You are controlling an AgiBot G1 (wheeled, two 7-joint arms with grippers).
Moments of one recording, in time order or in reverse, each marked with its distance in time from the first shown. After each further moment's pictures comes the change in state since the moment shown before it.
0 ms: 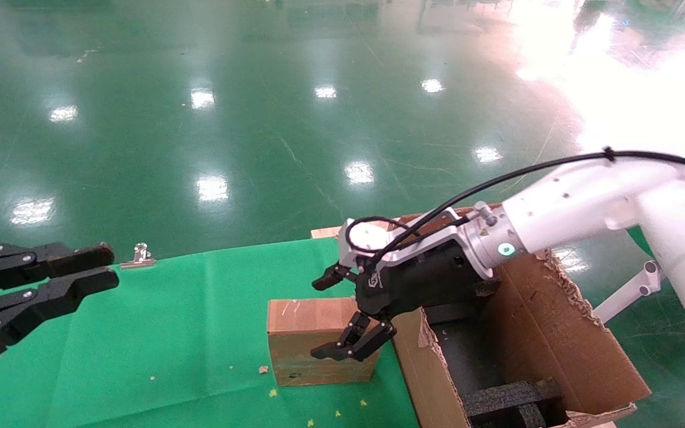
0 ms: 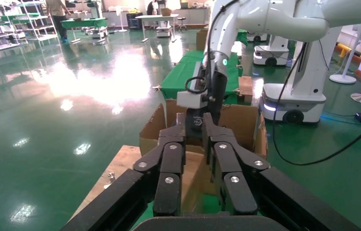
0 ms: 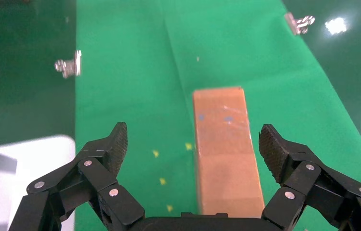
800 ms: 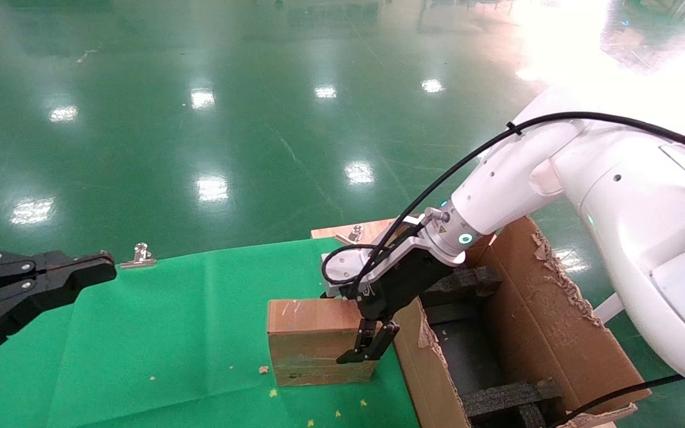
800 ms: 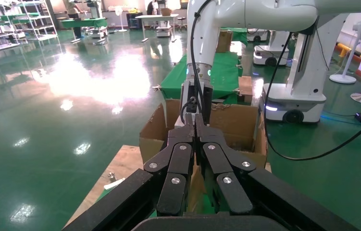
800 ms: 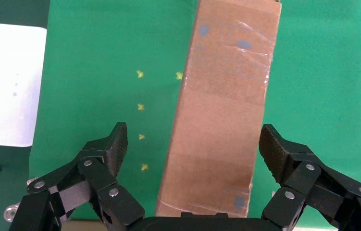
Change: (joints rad) left arm 0.000 0.000 0.000 0.000 0.000 0.000 0.000; right arm 0.186 -0.227 -0.227 -0.370 -0.179 0.007 -0.319
